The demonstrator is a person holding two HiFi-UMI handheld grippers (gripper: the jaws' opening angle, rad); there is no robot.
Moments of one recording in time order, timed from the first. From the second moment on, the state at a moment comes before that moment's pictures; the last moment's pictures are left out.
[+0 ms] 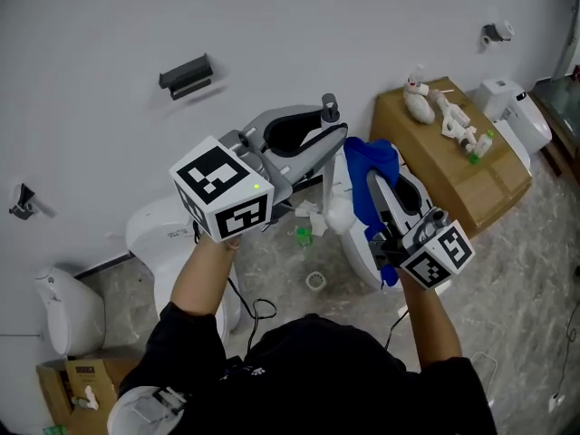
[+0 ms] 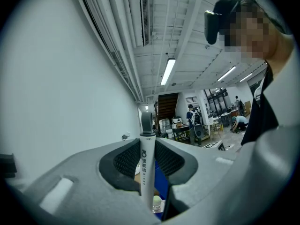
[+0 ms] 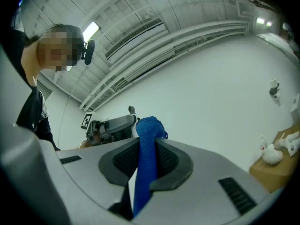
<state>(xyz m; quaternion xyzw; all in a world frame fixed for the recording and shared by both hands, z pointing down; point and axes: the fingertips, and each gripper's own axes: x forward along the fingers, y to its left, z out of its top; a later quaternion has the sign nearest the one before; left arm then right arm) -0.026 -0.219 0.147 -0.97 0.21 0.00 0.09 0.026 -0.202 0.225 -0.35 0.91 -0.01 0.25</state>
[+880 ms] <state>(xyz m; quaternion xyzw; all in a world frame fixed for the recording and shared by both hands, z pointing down) -0.014 -0.228 0.131 -0.98 0.19 0.00 0.09 -0.008 -0.175 0.178 -0.28 0.93 0.01 0.25</state>
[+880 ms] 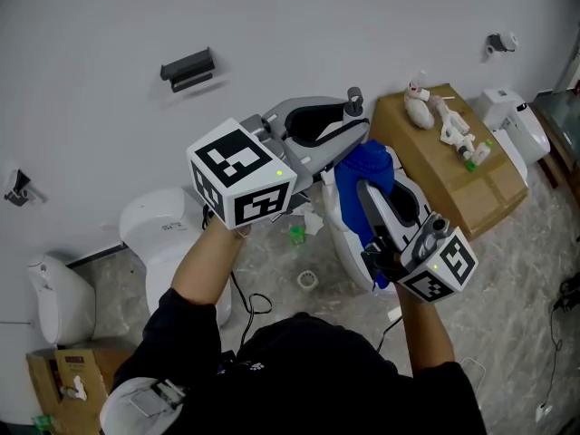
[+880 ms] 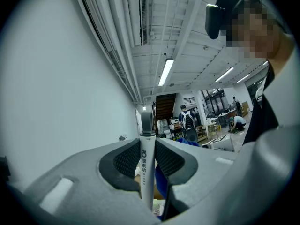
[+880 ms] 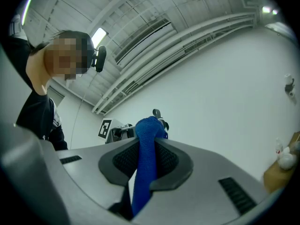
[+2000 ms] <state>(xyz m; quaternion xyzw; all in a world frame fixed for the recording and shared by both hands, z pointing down) 0.003 -0.210 0.133 -0.98 0.17 0.01 0.08 0.000 -0.189 0.186 -0.32 0.91 -0.01 0.26</state>
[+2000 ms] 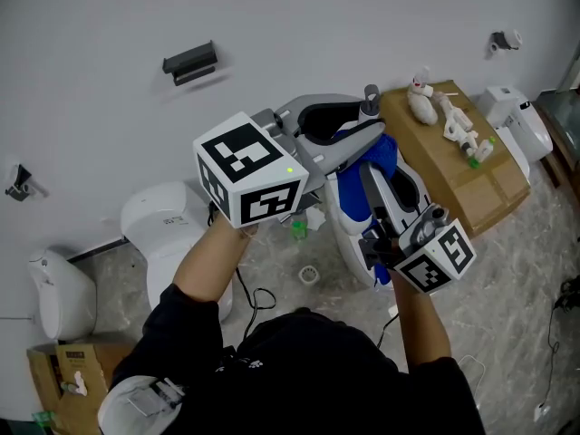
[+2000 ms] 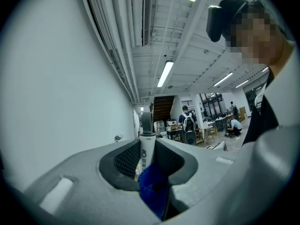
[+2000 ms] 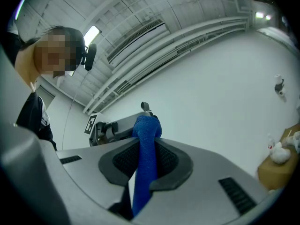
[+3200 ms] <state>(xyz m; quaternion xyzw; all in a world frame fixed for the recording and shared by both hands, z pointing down) -0.002 -0.208 0.123 -0.98 0.17 0.00 0.06 -0.005 -0.198 0.217 -0.34 0.91 -0.05 0.24</state>
